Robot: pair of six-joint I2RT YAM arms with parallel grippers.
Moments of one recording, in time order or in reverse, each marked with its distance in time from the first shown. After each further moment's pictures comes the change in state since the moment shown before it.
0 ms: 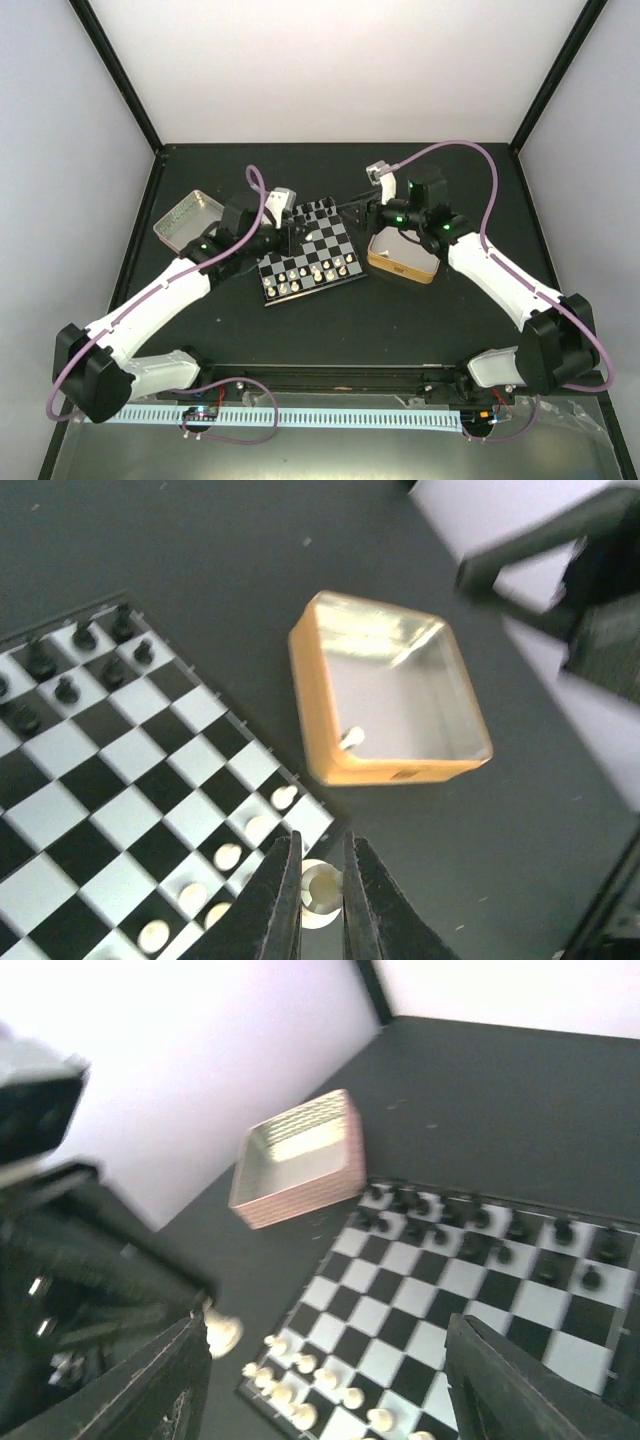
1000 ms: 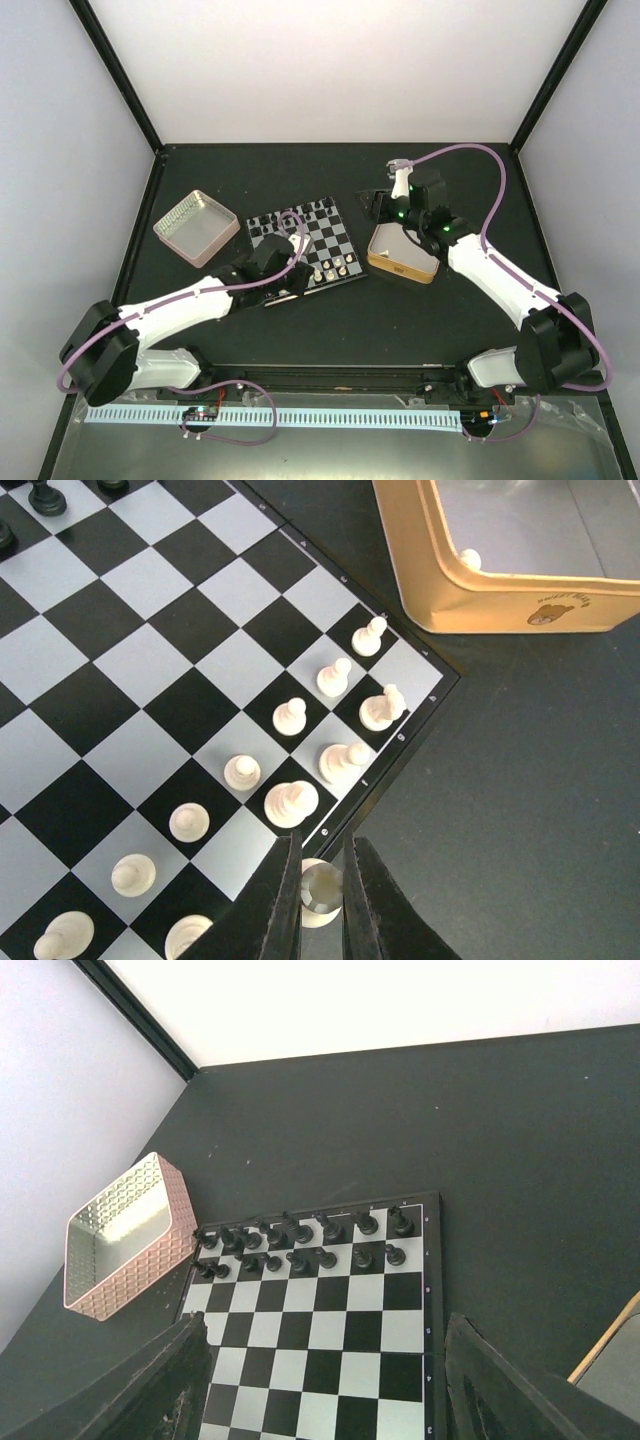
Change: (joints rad) left arm -0.208 0.075 -0.271 0.109 -0.287 0.076; right arm -0.013 0.002 -0.035 -0.005 0.463 0.165
